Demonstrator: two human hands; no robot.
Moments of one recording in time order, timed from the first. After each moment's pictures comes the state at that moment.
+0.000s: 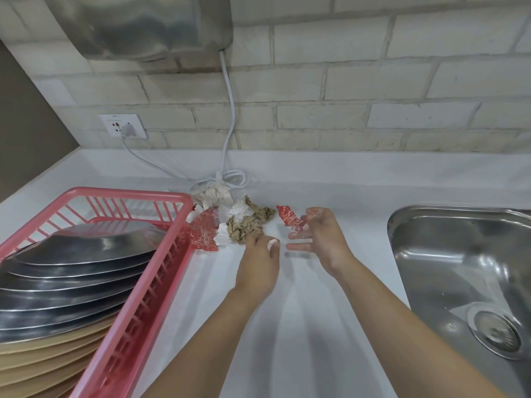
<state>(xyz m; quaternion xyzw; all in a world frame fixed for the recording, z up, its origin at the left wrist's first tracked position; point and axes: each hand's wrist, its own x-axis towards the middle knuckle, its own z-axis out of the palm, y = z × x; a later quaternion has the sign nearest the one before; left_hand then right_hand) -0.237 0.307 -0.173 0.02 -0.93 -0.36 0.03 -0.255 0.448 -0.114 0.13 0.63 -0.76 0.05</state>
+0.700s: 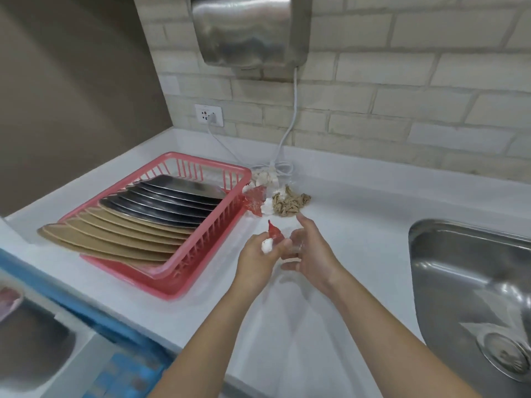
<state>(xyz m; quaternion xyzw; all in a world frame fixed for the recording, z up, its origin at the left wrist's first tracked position) -0.081 0.283 -0.098 0.13 -0.78 -0.61 0.09 -0.128 0.404 -0.085 0.02 0.59 -0.76 0.27</state>
